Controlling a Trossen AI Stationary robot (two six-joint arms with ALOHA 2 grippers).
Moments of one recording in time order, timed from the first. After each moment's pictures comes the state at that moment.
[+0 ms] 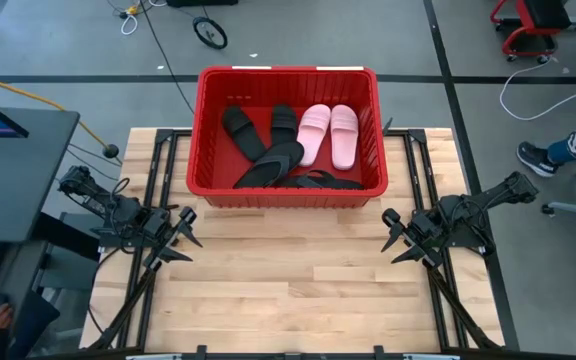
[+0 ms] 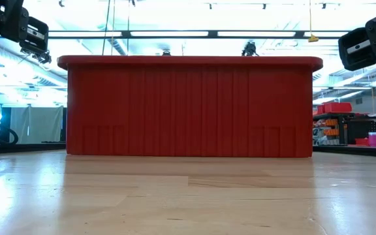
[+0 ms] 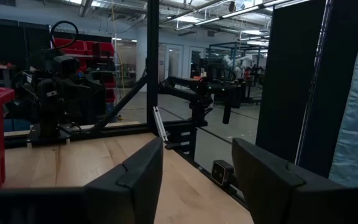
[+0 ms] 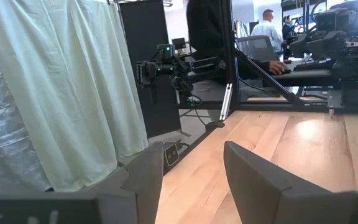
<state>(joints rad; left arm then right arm) -0.54 0.01 0.01 0.18 -0.06 -0.07 0.36 0.09 0.01 0.16 -0.26 0.21</state>
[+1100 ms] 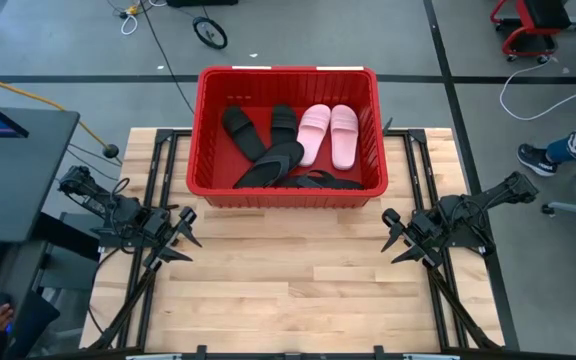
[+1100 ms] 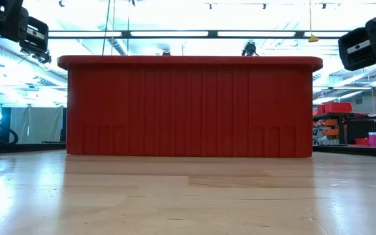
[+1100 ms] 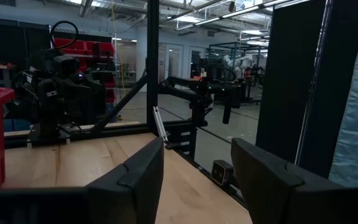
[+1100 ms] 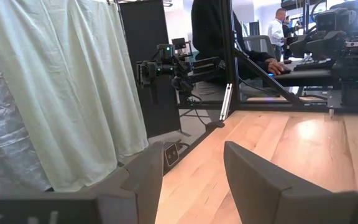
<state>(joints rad) -0.54 0.01 0.01 0.18 -0.07 -0.07 0.36 0.09 0.01 0.16 -0.26 0.21</state>
